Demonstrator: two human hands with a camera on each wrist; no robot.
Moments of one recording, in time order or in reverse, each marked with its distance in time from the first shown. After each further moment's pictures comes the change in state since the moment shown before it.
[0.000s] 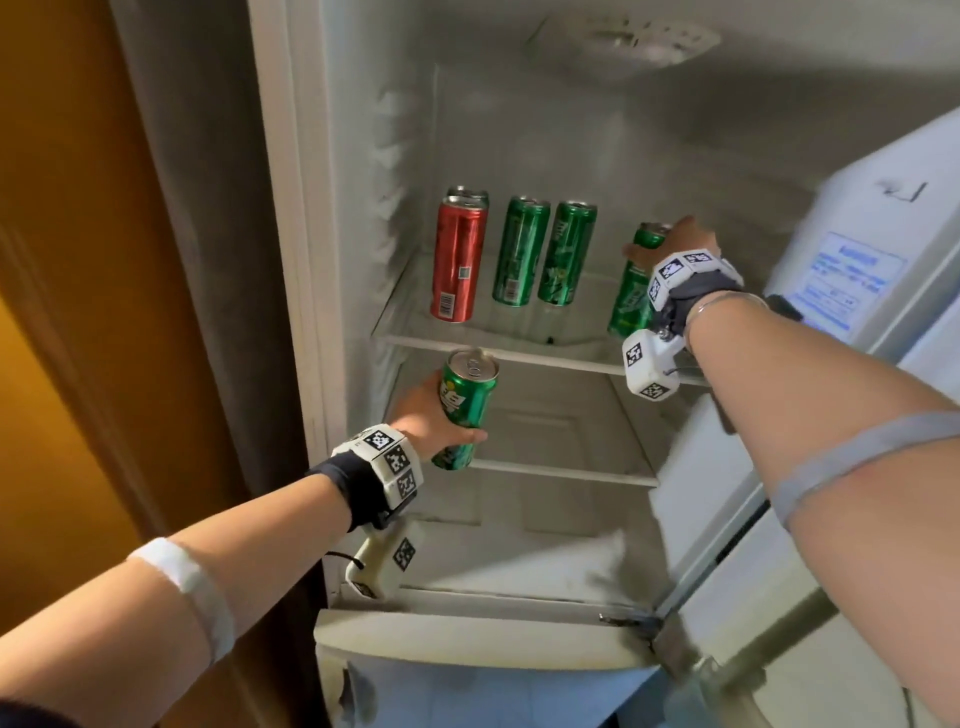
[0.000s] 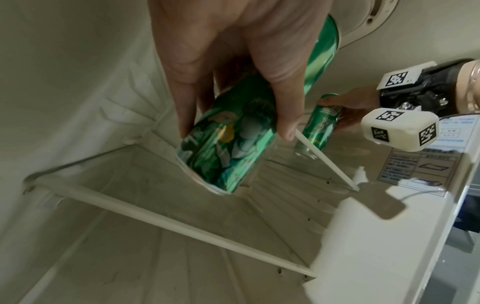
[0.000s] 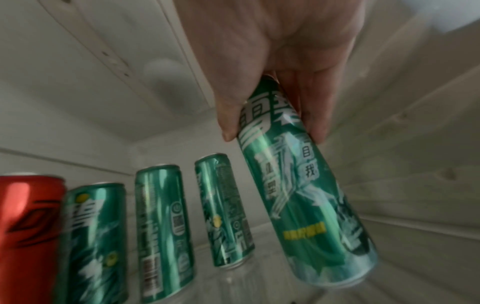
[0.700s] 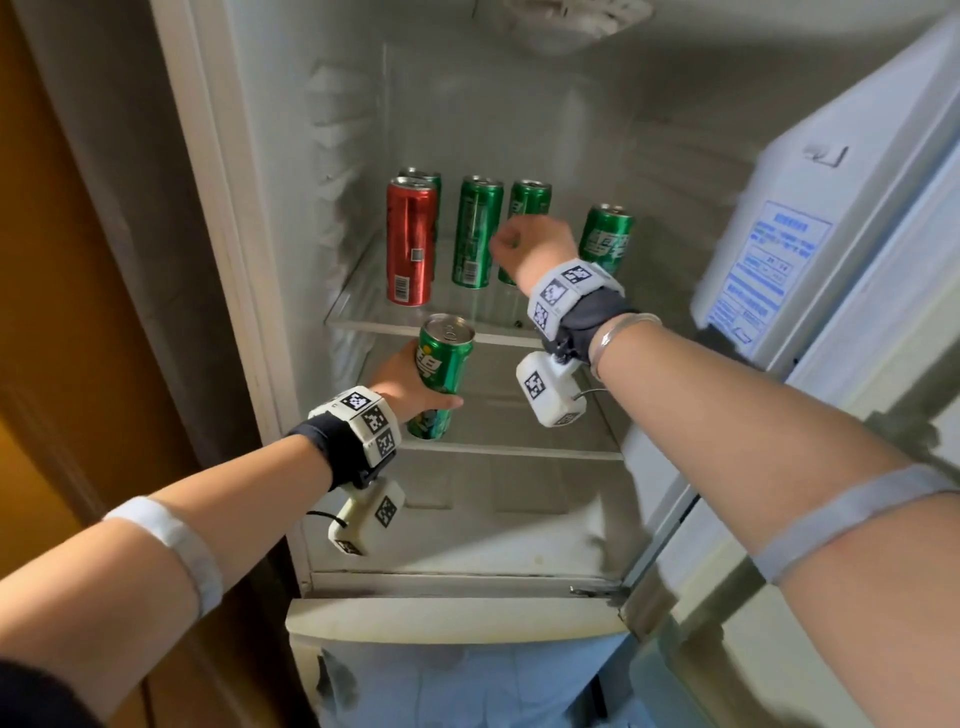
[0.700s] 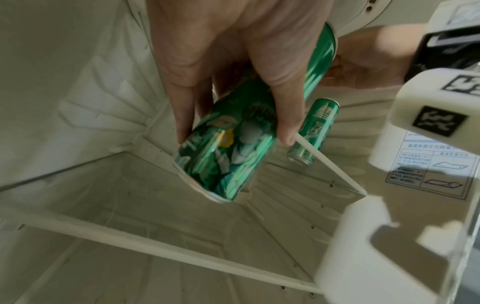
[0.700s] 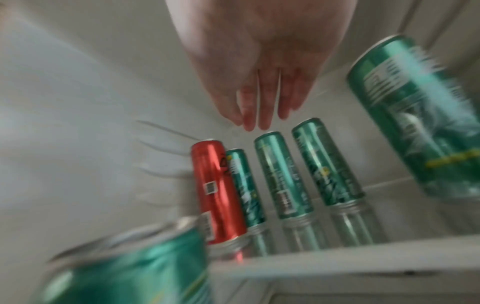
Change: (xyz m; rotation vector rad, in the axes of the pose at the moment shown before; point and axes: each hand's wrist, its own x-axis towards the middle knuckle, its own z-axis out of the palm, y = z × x) left_hand 0.016 0.022 0.013 0.067 -0.007 -0.002; right_hand -0.063 -0.049 0.036 -0.130 -0.176 -0.431
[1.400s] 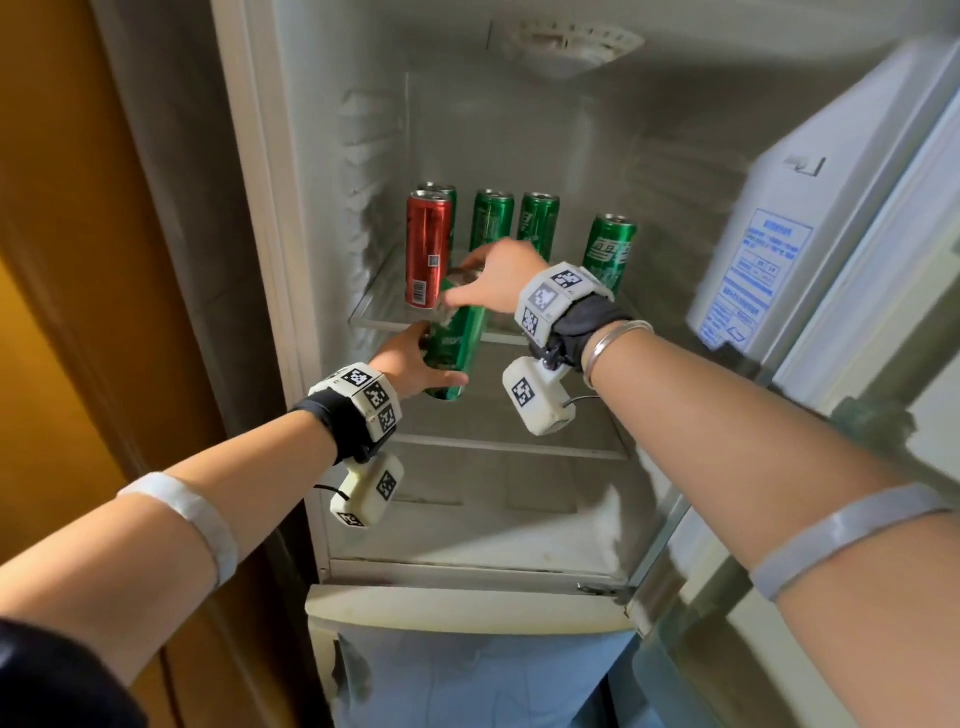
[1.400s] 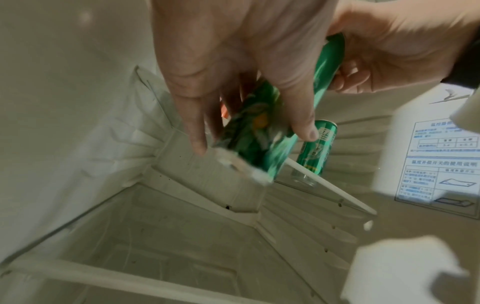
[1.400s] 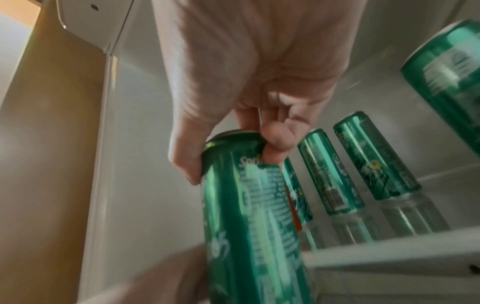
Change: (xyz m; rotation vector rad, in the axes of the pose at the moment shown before) left_hand -0.015 0.007 -0.022 -0.006 0.047 0.069; right_hand -0.042 -0.032 -0.005 0.063 -0.182 -0.199
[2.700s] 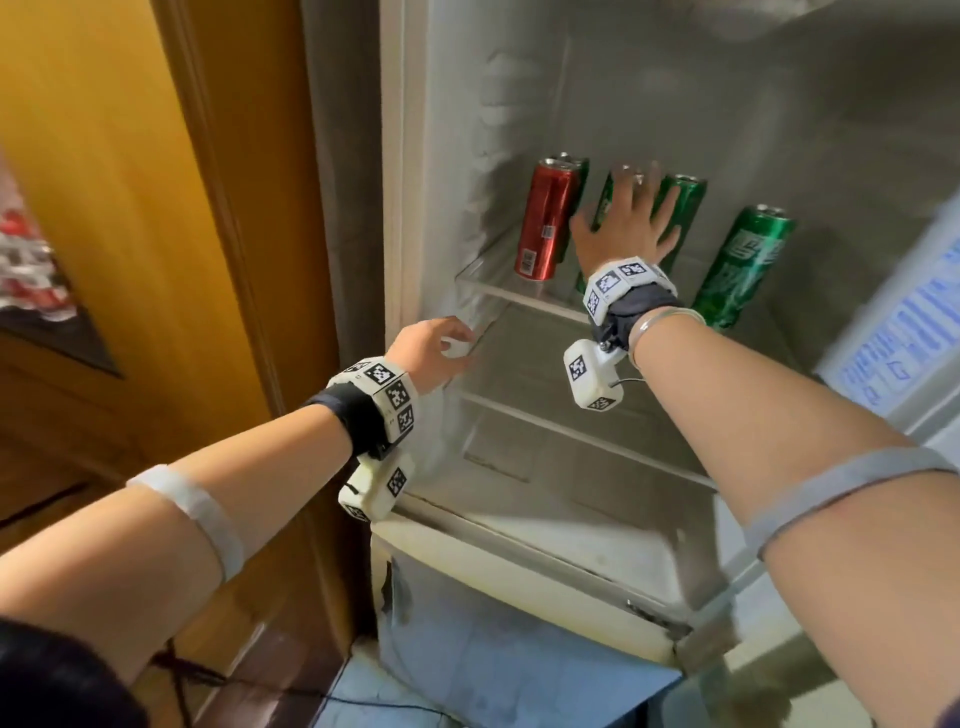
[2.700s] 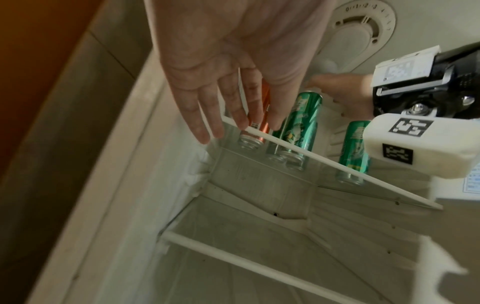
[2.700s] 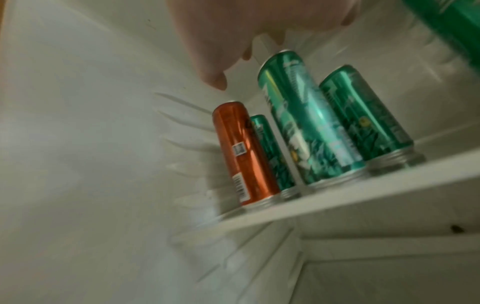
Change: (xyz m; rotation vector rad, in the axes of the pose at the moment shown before) left_hand -0.057 -0.044 -0.016 0.145 0.268 -0.046; right_hand 0.044 0.018 0.042 0.128 0.467 0.175
